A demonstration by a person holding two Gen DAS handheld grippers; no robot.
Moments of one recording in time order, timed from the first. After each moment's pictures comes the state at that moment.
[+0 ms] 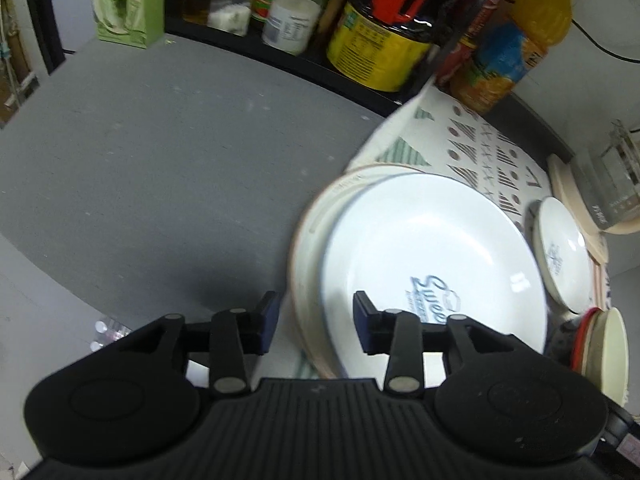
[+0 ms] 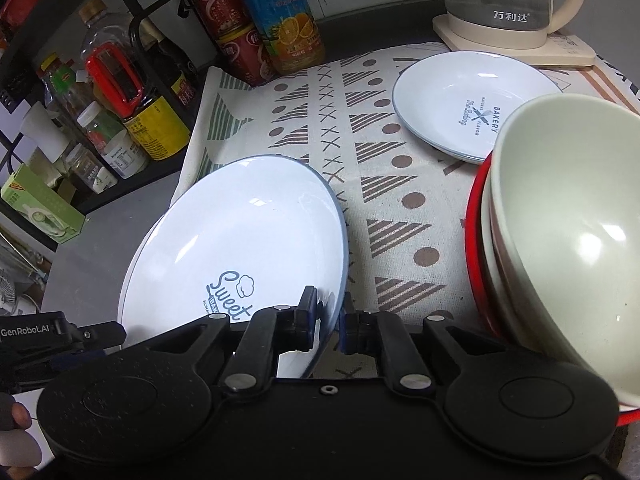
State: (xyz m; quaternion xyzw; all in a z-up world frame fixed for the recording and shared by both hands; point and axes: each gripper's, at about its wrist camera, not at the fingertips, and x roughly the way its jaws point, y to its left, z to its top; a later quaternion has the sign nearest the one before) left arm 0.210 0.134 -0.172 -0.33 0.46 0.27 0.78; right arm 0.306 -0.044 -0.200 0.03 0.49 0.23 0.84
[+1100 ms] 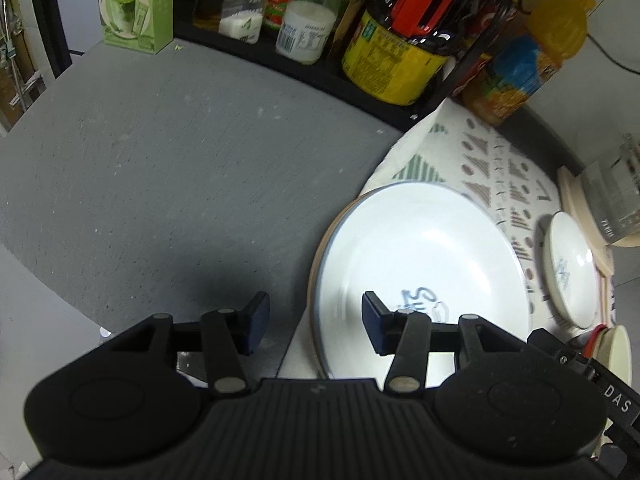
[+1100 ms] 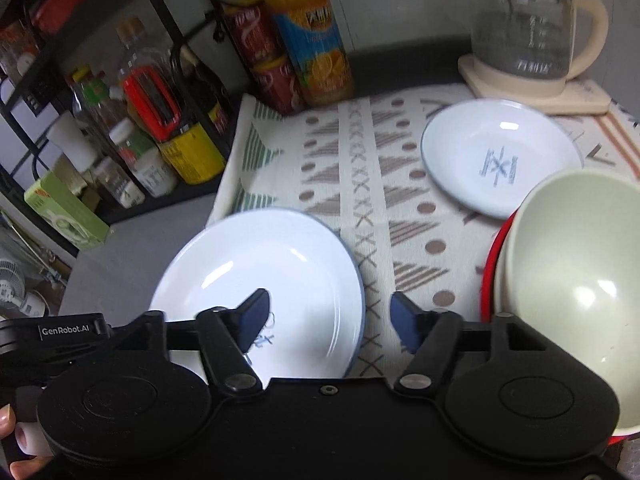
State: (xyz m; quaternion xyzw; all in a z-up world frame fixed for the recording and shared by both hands) left arm 0.213 0.148 -0.170 -0.33 0.46 0.27 0.78; right arm 0.302 -0.039 -0.162 0.02 0.45 0.26 0.85
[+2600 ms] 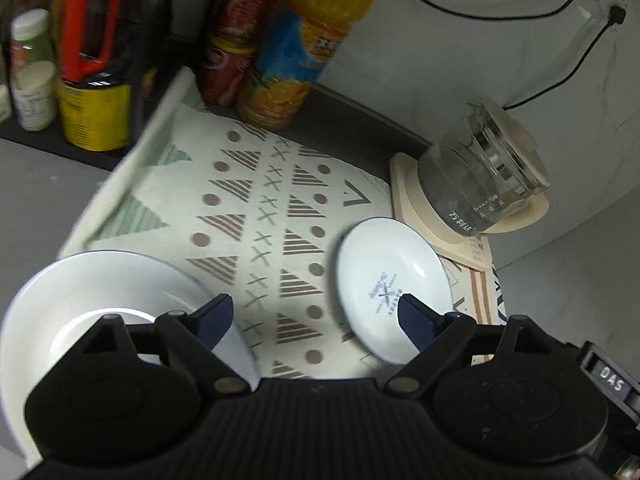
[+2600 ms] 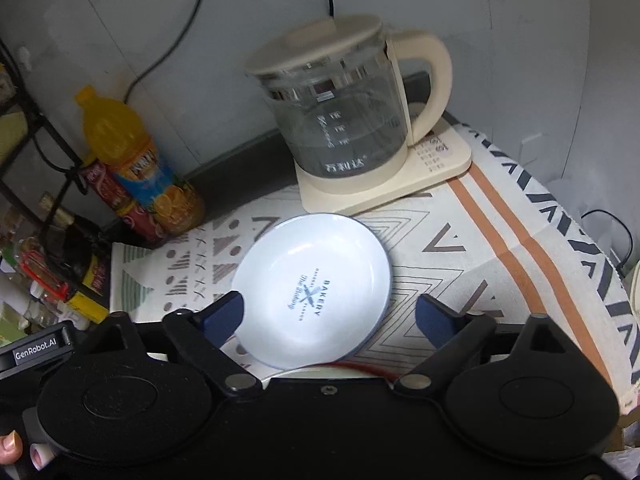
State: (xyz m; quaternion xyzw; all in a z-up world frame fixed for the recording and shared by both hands) left arm 0.383 0.047 -0.138 -0.33 0.42 0.11 0.84; right arm 0.434 -0.187 -0.130 0.10 0.44 0.16 0.88
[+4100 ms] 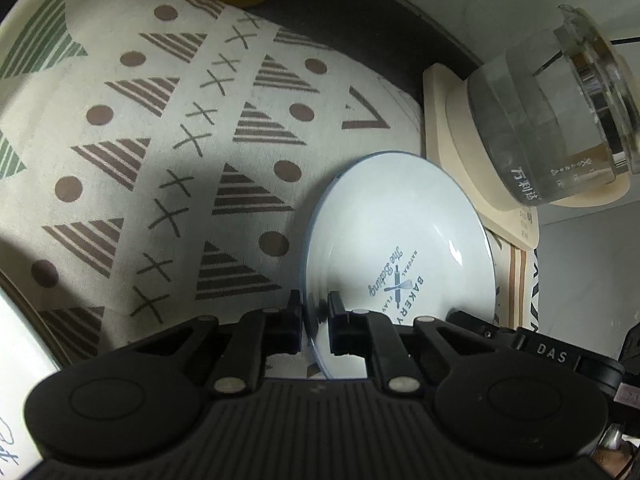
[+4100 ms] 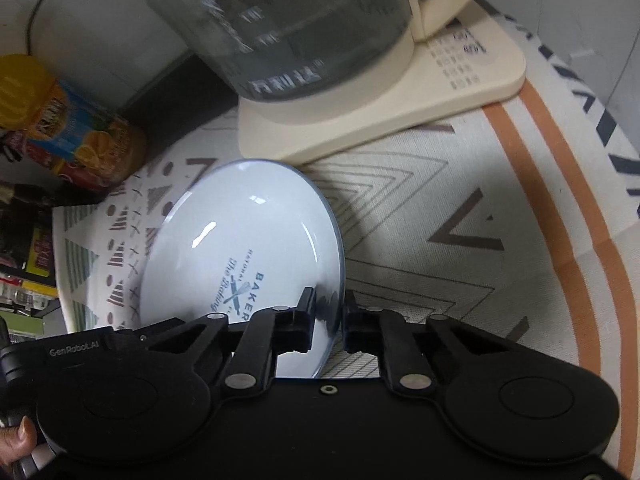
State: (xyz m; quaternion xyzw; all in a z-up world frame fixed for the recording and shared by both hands) left arm 0.492 0.024 -0.237 -0.37 0.53 0.11 0.76; right arm 0.545 -0.188 -0.218 0.08 0.58 0.20 0.78
